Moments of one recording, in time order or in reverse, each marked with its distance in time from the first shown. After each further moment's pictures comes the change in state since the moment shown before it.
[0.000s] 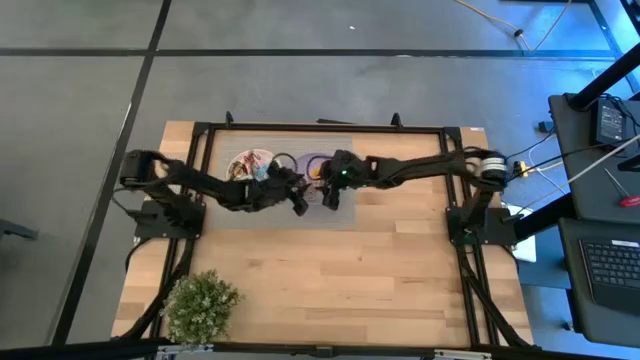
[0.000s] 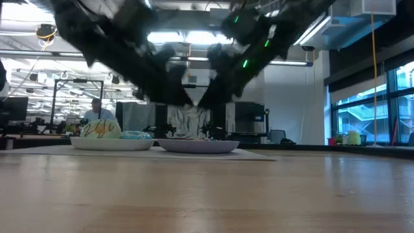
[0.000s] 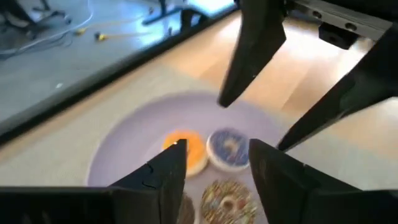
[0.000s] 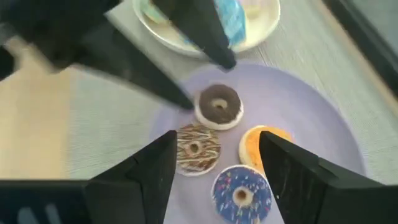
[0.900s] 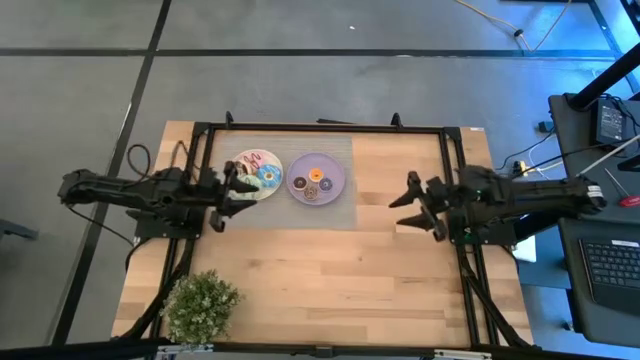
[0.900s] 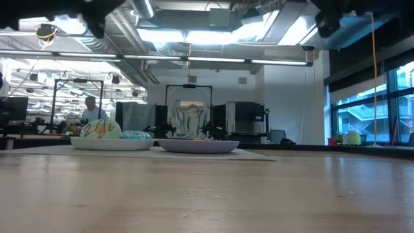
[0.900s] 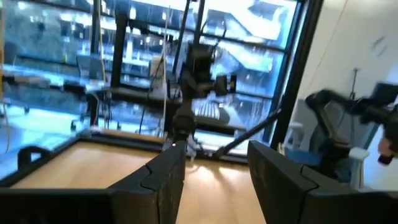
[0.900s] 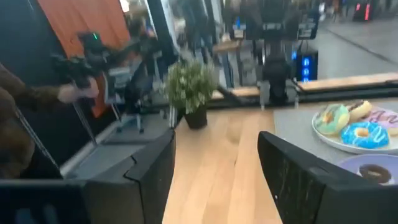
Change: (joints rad) left arm -0.130 -1.135 -0.303 -0.201 0.492 0.087; right arm 0.211 -1.211 -0.655 0.085 -0.336 0.223
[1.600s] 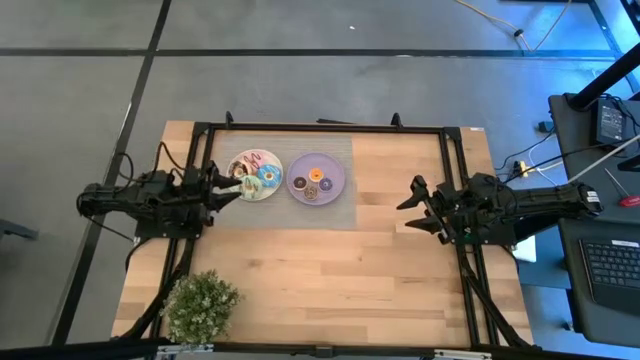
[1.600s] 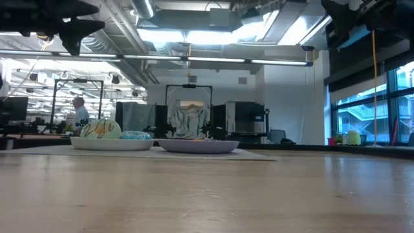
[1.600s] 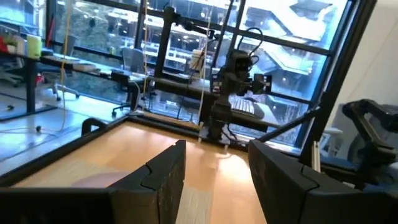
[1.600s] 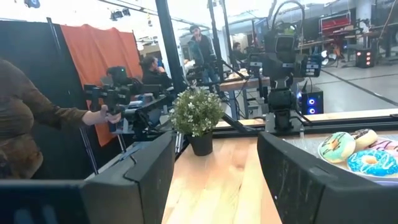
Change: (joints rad) left arm 0.000 -0.439 -0.076 -0.408 -0.164 -0.032; right arm 0.007 -0.170 -0.248 0.277 -0.006 0.023
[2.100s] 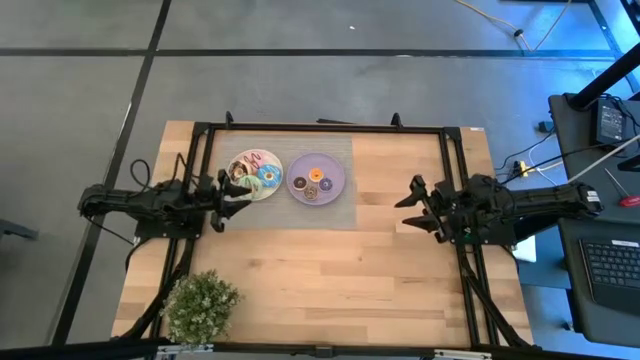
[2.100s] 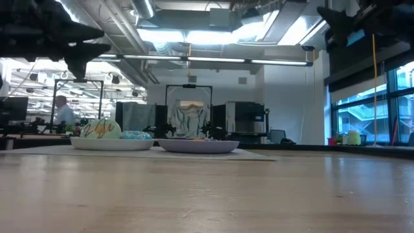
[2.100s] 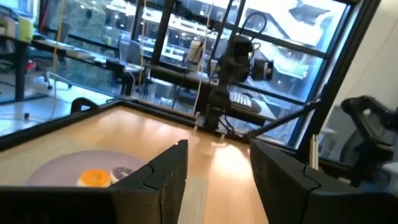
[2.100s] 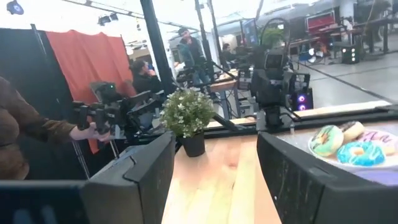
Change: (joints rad) left arm 0.000 -0.002 -0.209 0.220 0.020 -0.051; right arm 0.000 0.015 -0.022 0.028 0.046 0.026
